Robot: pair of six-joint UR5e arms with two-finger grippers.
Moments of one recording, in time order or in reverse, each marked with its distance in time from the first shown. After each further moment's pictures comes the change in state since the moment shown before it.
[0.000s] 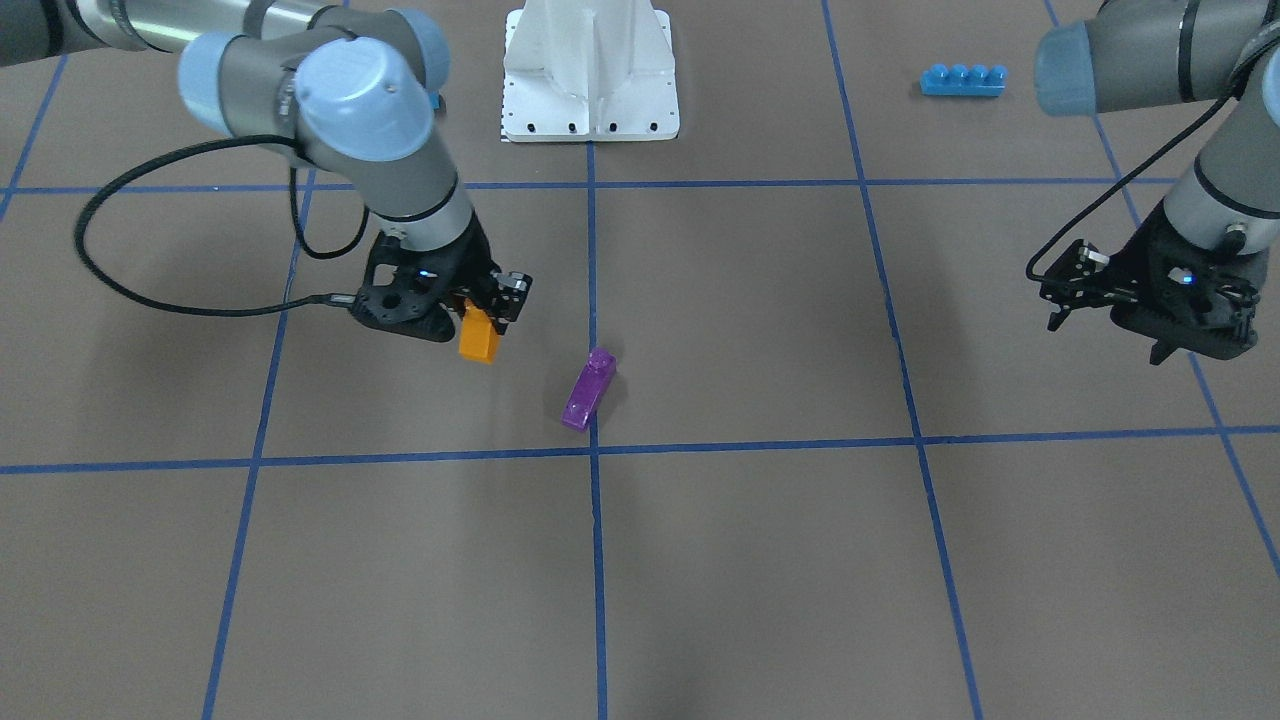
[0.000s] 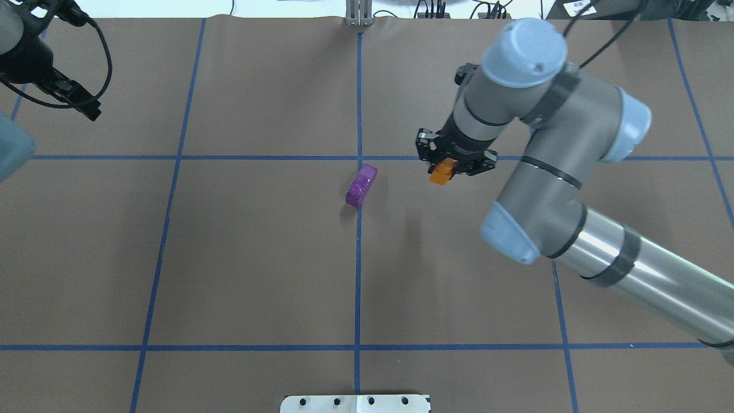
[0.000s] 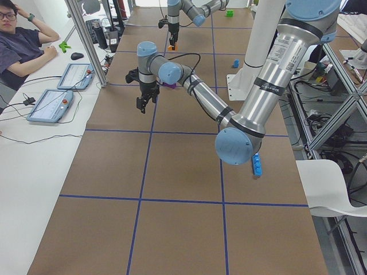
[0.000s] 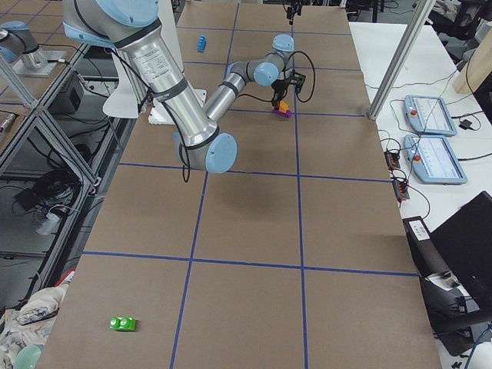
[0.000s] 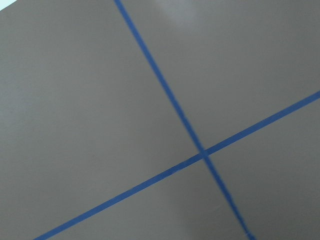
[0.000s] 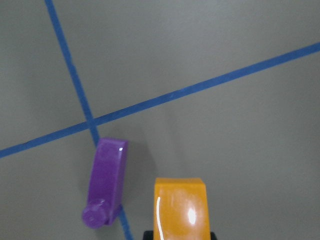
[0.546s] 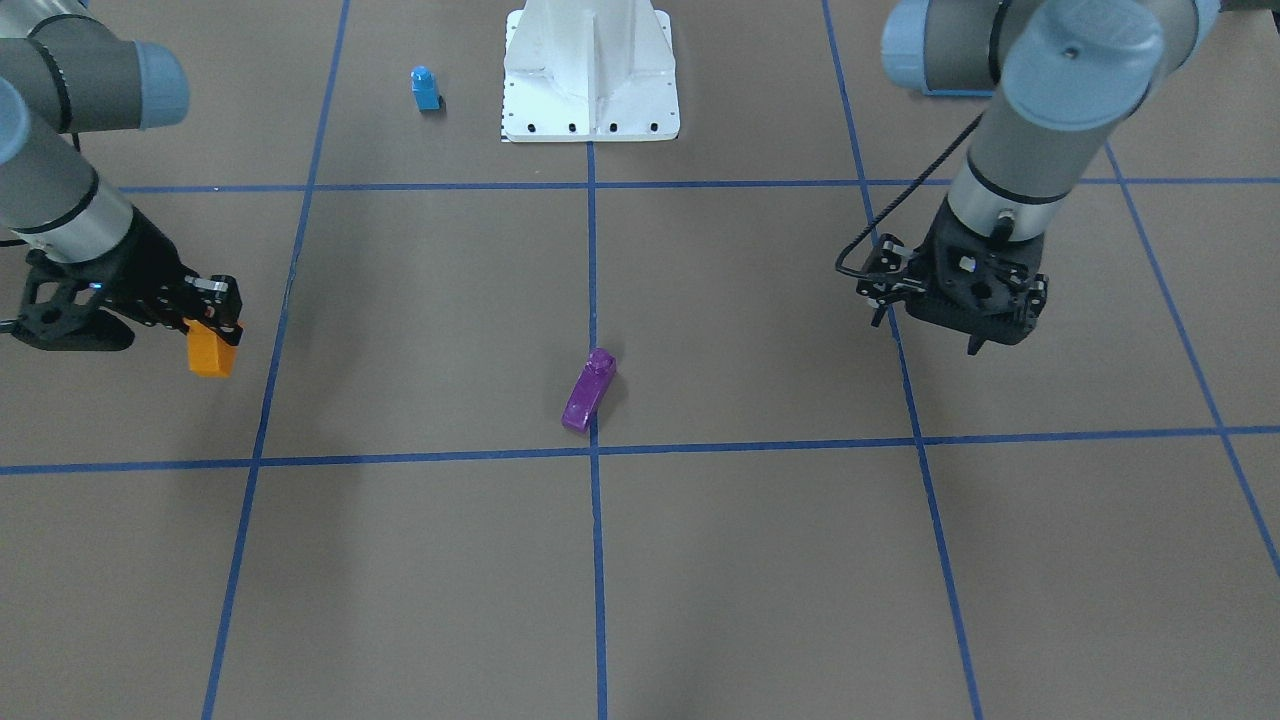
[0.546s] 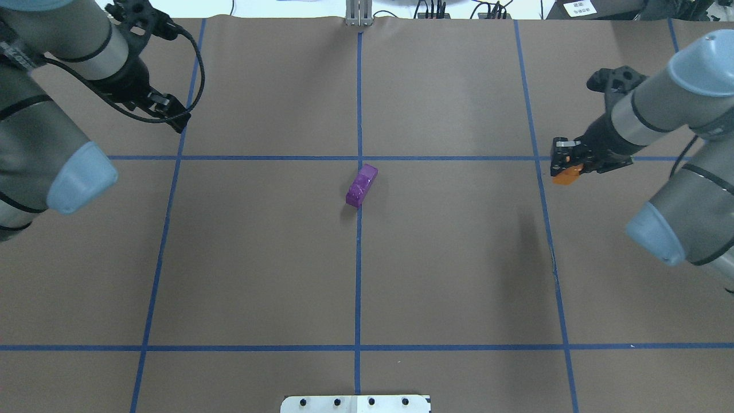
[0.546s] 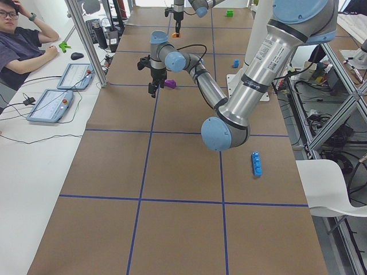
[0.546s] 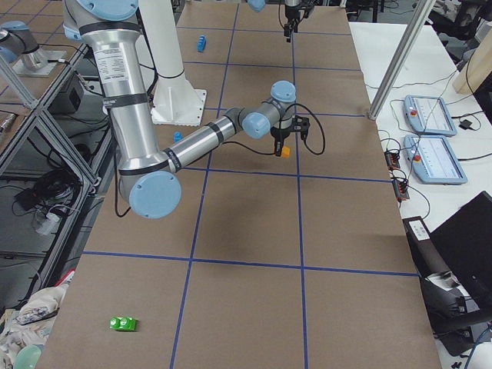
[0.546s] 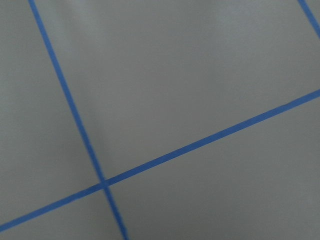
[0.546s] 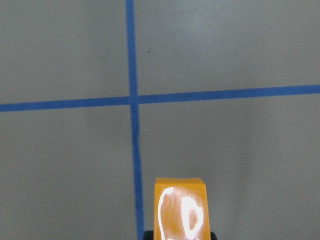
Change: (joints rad) left arm 0.157 -0.143 -0.011 0.013 0.044 -0.264; right arm 0.231 -0.476 0.200 0.191 0.141 -0.399
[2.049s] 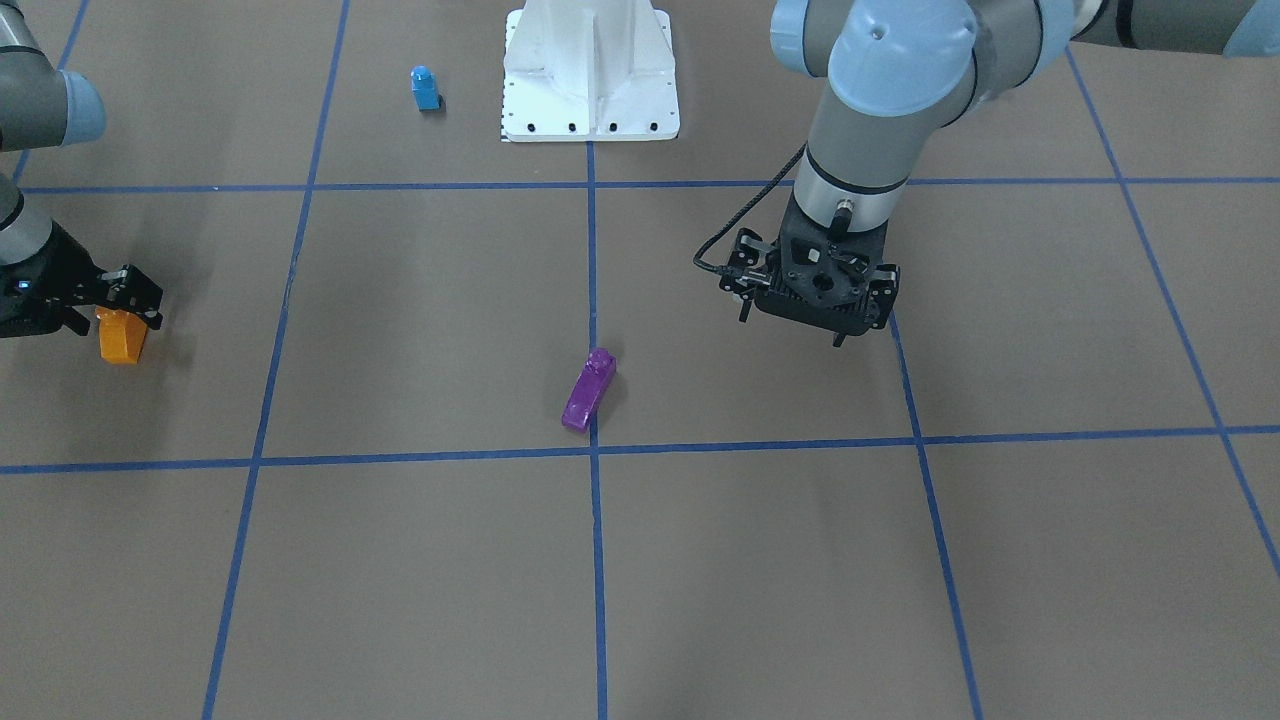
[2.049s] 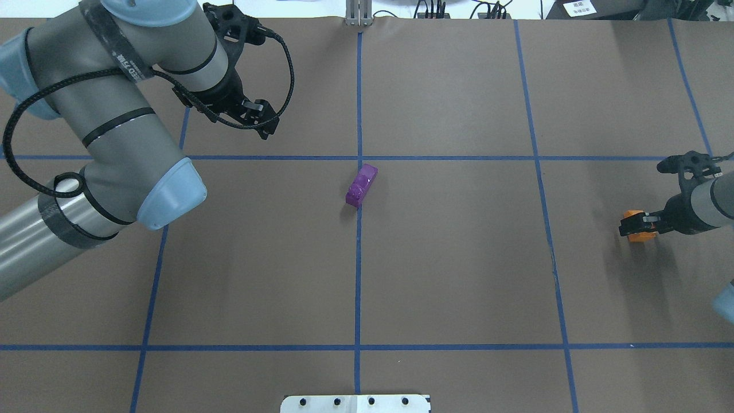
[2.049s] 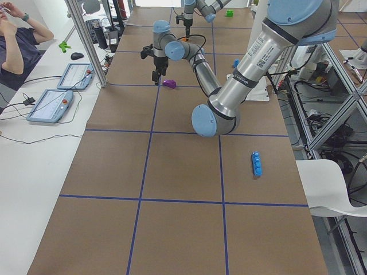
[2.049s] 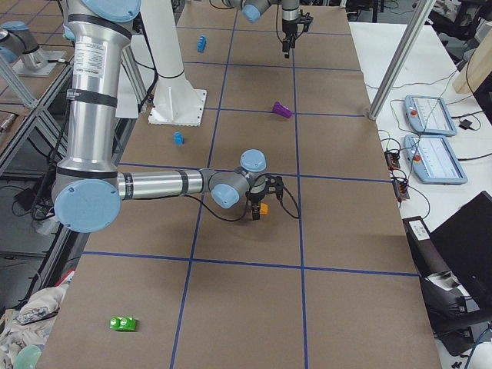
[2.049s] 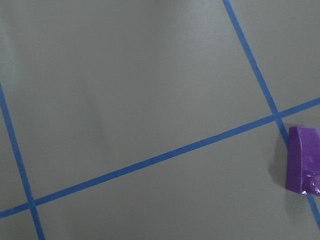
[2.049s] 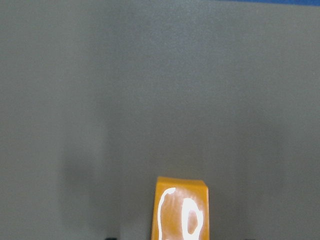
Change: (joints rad) left arm 0.170 -0.211 0.073 0.001 0.063 -0.292; right arm -0.004 -0.416 -0.185 0.550 -0.069 -0.223
